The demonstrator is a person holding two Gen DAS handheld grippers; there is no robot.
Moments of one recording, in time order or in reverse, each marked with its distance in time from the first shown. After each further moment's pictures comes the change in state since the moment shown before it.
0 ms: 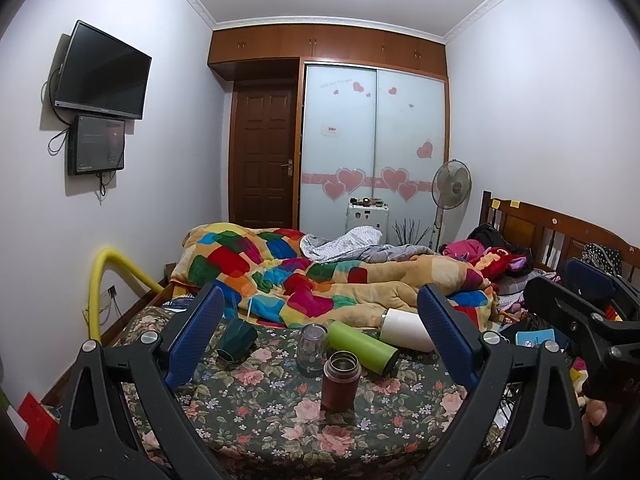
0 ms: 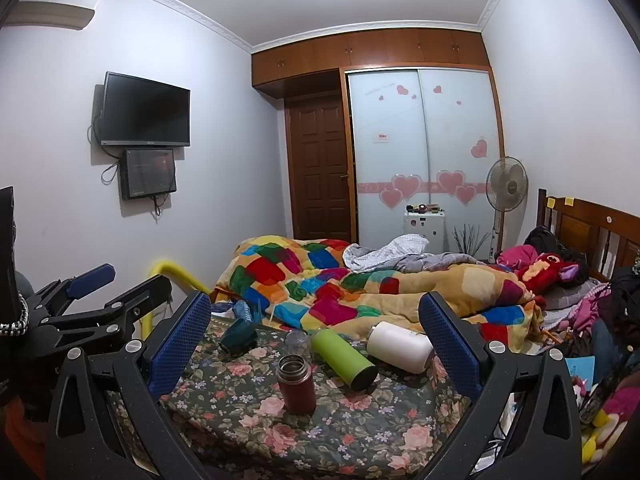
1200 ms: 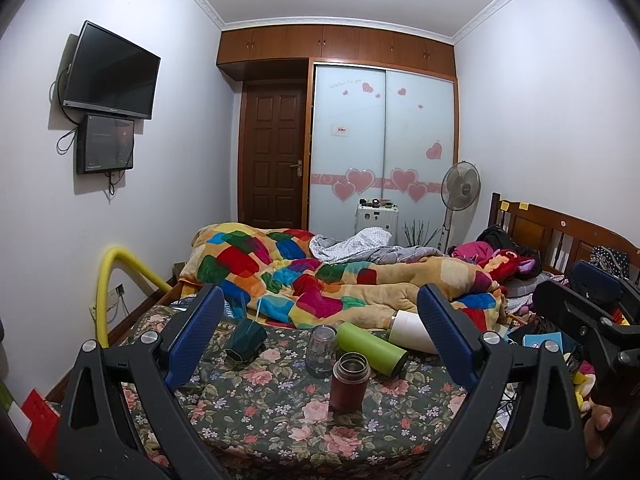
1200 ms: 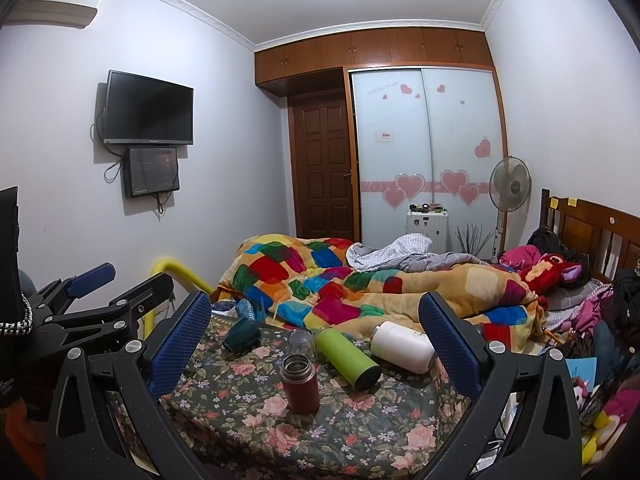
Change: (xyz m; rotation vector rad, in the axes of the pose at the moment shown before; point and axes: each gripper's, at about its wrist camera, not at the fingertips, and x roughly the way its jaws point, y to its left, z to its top) left arm -0.003 0.002 -0.003 -0.007 -0.009 0.040; right arm 0.000 0.002 -0.001 -0.002 0.000 0.011
